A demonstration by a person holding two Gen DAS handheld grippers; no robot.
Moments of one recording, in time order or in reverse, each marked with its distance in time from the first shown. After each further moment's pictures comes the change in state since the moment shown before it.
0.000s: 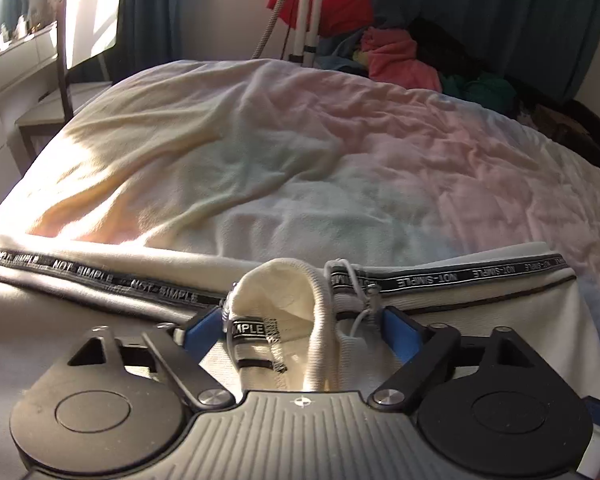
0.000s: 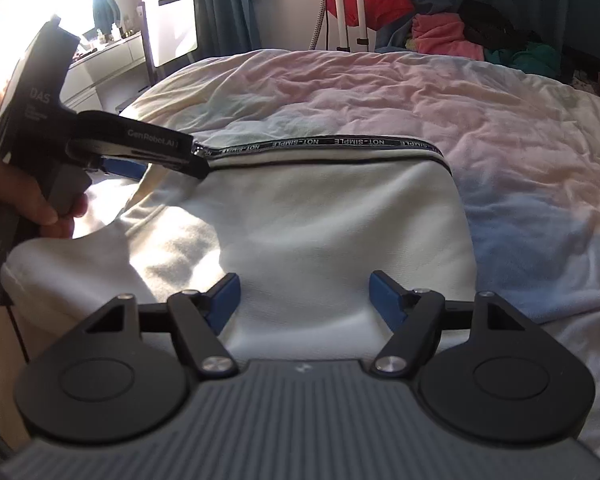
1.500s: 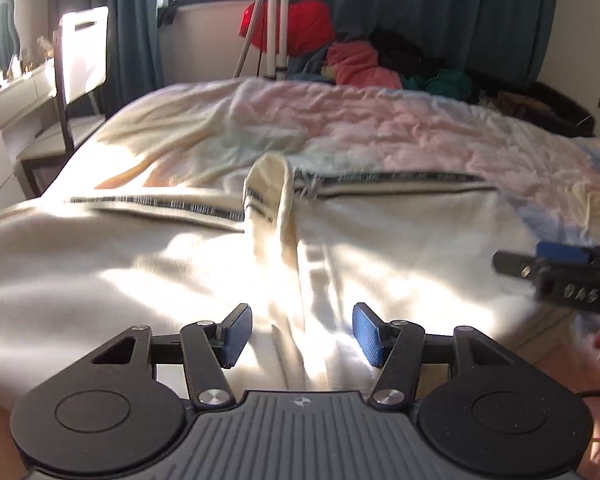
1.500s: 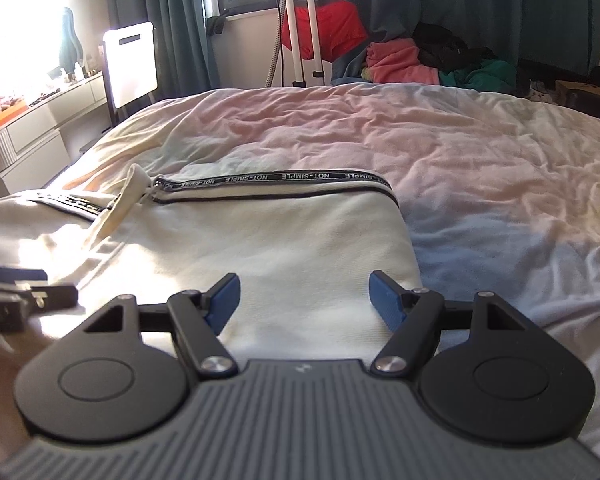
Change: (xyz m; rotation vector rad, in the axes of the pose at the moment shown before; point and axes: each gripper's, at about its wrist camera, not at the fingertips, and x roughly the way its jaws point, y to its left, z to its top) left arm -0.090 -0.006 -0.092 0.033 -0.036 -0.011; right arm -0.006 -0.014 0.004 0.059 -0.119 -0.114
